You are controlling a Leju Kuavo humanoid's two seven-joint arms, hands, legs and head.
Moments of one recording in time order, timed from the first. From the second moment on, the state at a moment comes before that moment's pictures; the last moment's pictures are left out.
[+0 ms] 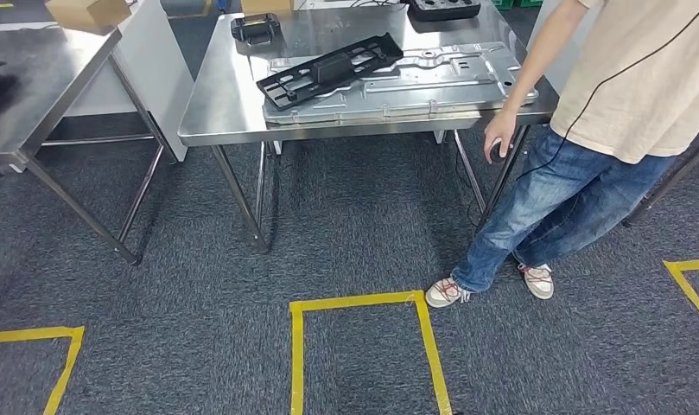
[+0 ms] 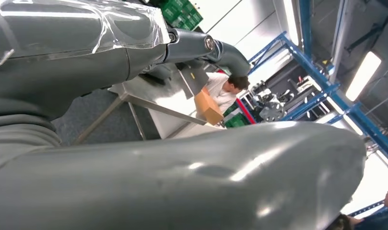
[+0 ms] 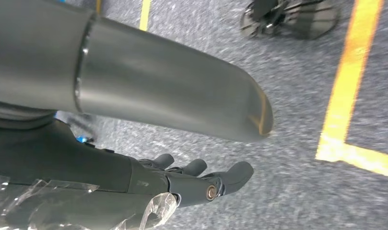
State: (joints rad) left arm -0.31 0.65 -0.28 -1.90 -0.22 0.44 0.50; right arm -0.22 -0.09 0.68 -0.28 -0.09 -0.35 0.13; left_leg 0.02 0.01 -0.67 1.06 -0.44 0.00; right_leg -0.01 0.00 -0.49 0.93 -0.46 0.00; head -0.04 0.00
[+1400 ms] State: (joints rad) left arm -0.24 0.61 -0.26 -1.83 -0.13 0.48 0.38; right arm -0.21 -0.07 0.66 -0.29 -0.07 -0.38 0.09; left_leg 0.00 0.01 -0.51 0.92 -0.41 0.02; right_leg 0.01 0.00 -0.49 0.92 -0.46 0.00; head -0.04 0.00
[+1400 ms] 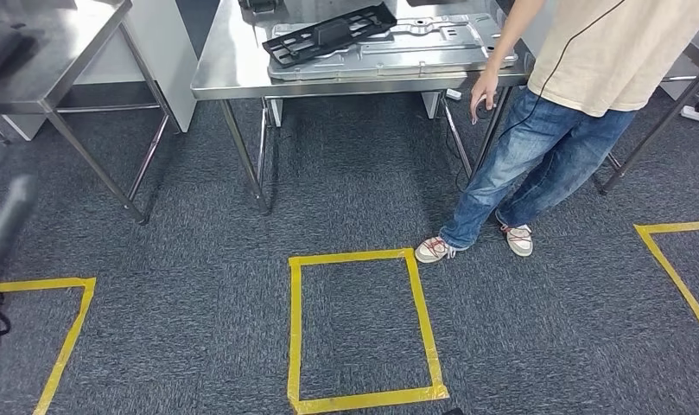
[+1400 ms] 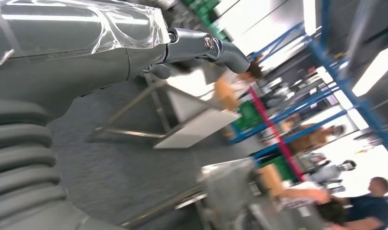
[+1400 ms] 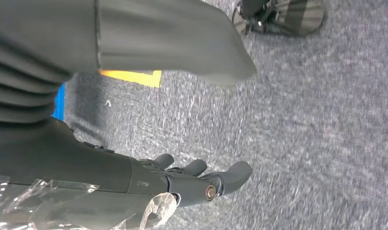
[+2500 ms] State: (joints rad) left arm 0.08 0.24 -0.15 -0.97 -0.04 0.14 0.11; right arm 0.03 -0.04 0.29 -0.33 -0.02 -0.11 0.02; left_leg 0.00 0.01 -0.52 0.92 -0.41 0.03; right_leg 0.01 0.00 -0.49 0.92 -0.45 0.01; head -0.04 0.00
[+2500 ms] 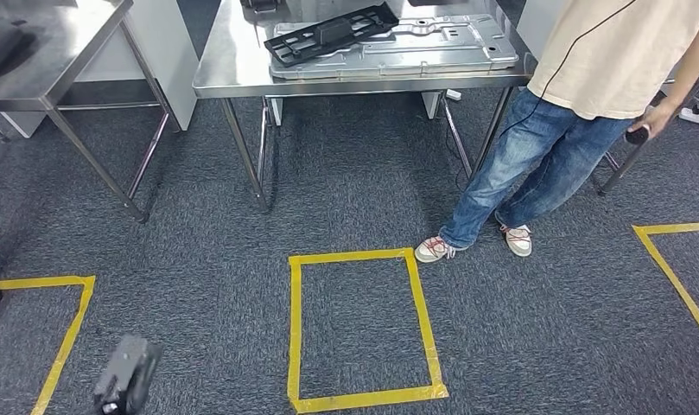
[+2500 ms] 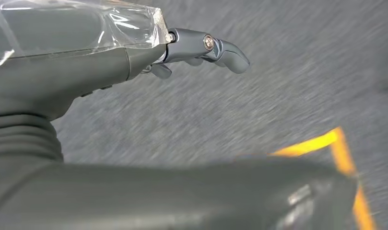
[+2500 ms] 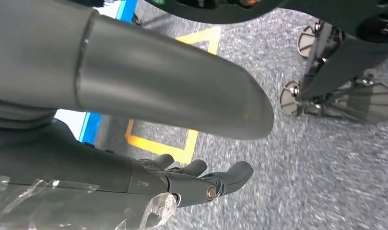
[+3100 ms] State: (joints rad) left arm 0.17 0.06 -0.08 -0.55 0.00 0.00 0.00; right arm 0.12 -0.02 0.11 -0.35 0.00 0.00 0.00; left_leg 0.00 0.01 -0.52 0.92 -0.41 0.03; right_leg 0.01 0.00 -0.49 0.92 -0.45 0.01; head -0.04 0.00
